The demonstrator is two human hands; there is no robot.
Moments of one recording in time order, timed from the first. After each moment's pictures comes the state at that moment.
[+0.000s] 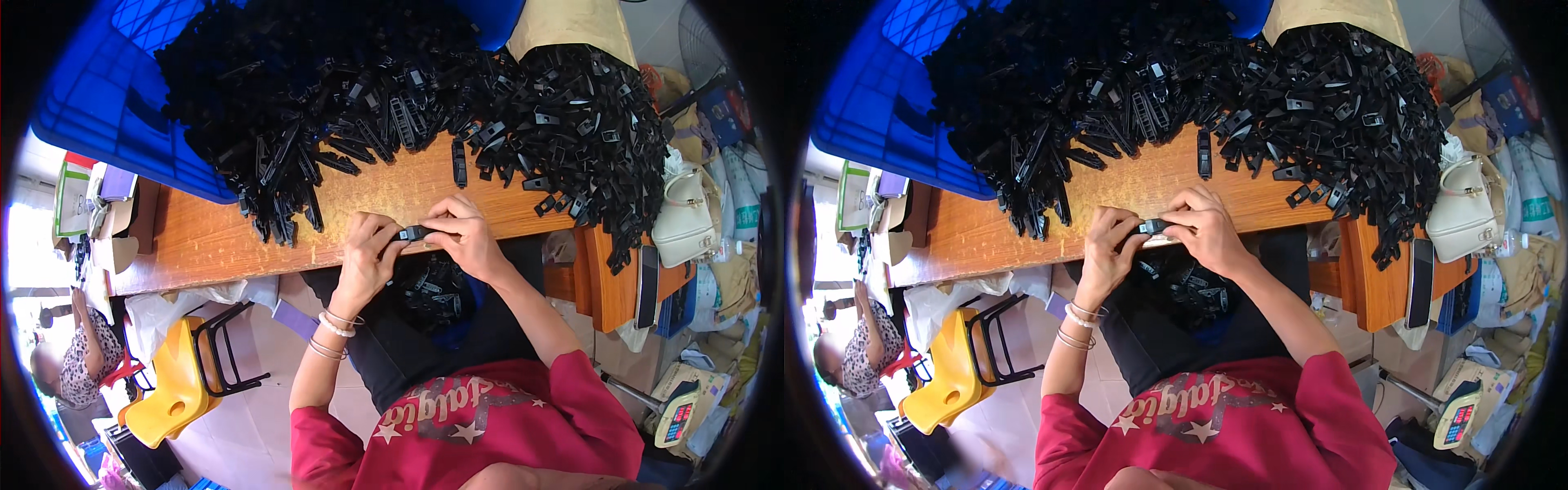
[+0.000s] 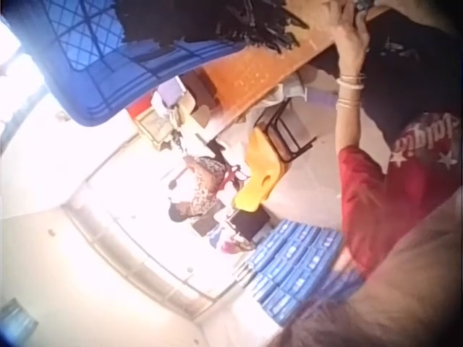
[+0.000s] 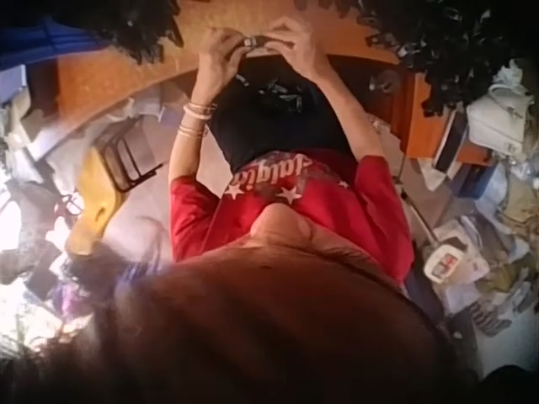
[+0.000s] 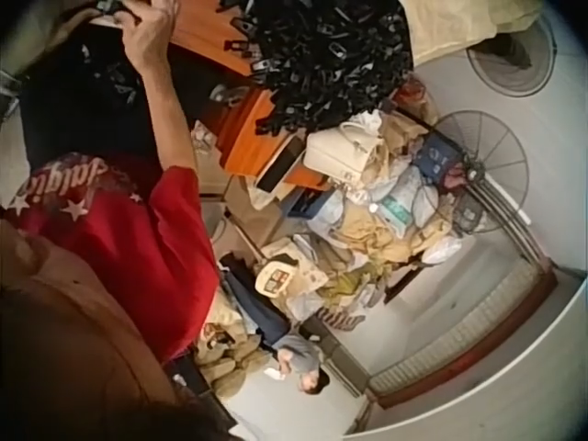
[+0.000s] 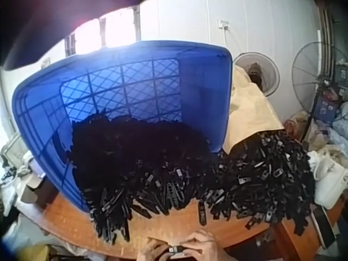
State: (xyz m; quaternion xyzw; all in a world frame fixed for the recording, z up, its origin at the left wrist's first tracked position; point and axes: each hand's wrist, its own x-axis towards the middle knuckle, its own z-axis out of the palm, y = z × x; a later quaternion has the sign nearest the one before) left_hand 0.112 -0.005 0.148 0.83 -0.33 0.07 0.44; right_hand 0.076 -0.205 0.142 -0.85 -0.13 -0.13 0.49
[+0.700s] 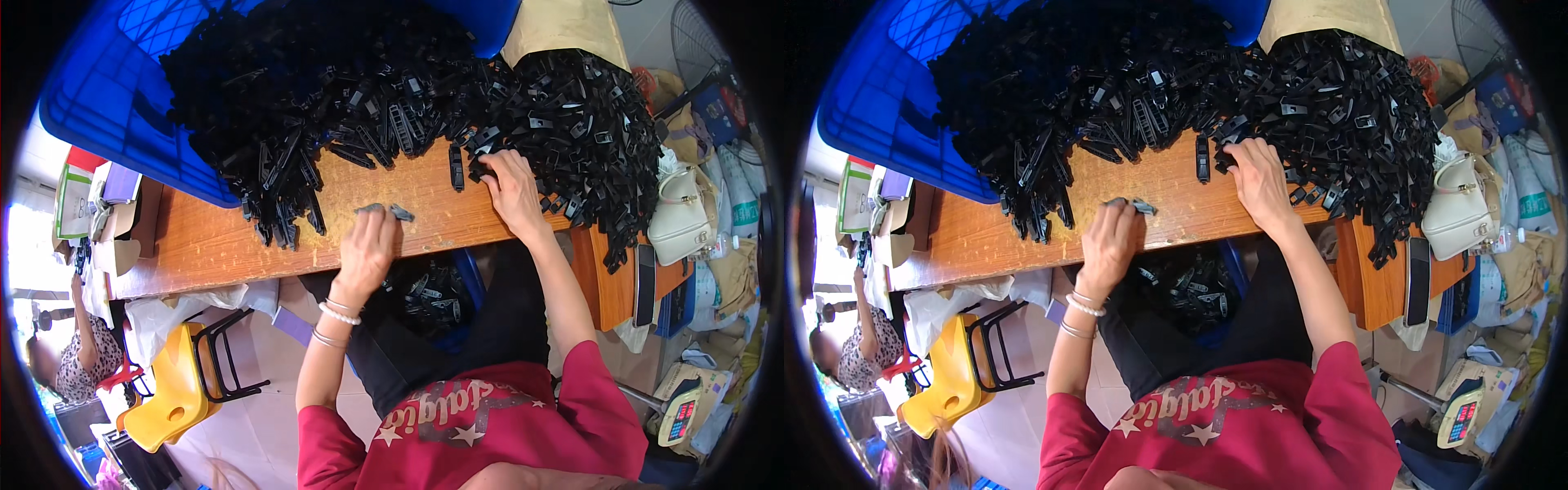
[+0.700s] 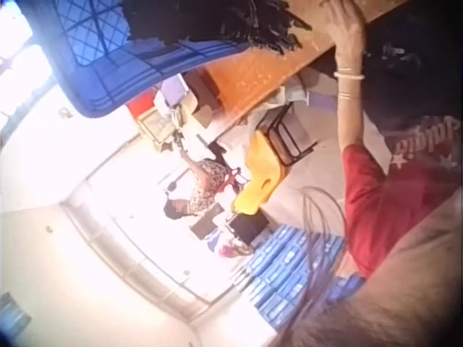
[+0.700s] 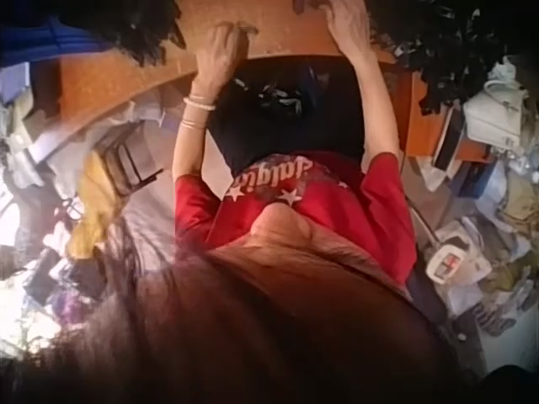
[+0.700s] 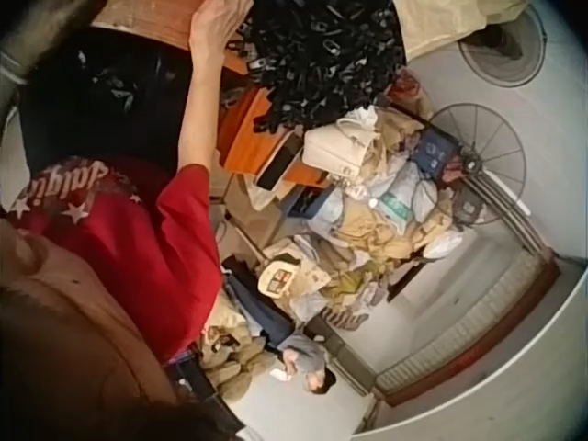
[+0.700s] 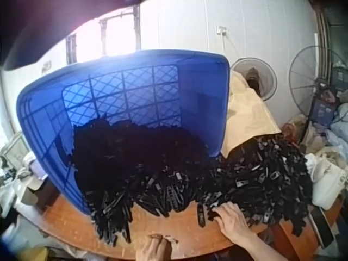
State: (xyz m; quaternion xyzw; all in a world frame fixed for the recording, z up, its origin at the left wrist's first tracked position) left_hand 0.129 -0.011 0.135 0.85 -0.41 0.27 0.20; right_hand 0.109 -0.281 0.152 -0.94 -0.07 -0.26 0.21
